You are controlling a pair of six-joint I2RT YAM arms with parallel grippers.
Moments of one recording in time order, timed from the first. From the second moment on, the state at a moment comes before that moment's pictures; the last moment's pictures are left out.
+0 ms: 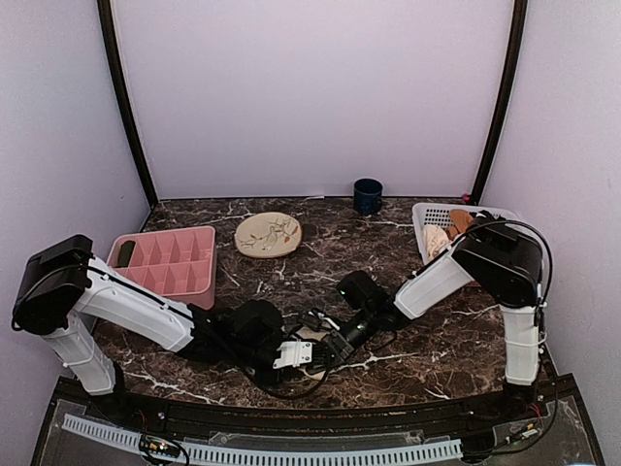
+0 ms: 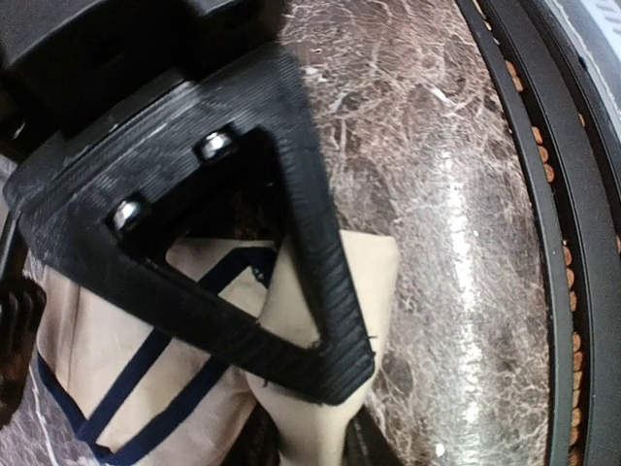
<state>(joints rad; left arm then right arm) -1.17 1.65 0.69 0.09 0.13 0.43 0.92 2.07 0.95 0.21 -1.12 0.45</state>
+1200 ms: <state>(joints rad) -0.89 2.11 1.12 -0.42 1.13 0.14 1.21 1.44 0.64 0.04 -0.28 -0.12</state>
